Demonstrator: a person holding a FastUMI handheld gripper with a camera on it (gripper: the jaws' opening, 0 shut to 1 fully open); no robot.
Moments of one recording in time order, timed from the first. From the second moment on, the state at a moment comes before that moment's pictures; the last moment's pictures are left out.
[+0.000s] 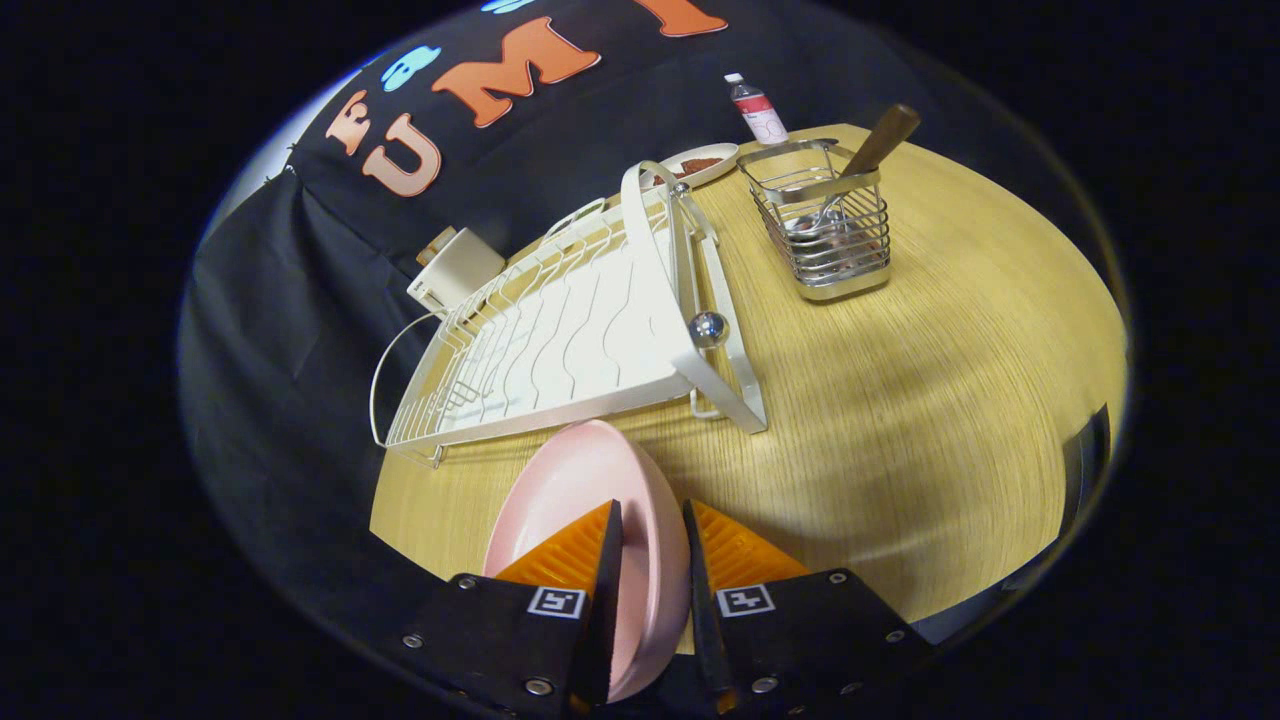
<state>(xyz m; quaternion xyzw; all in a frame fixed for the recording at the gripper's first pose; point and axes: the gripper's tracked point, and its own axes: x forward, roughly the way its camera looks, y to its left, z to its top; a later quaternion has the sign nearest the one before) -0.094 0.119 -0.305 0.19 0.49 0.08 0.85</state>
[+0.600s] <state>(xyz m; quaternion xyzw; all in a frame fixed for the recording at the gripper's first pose) -0.056 0.081 -0.271 0.07 0.38 0.05 0.92</state>
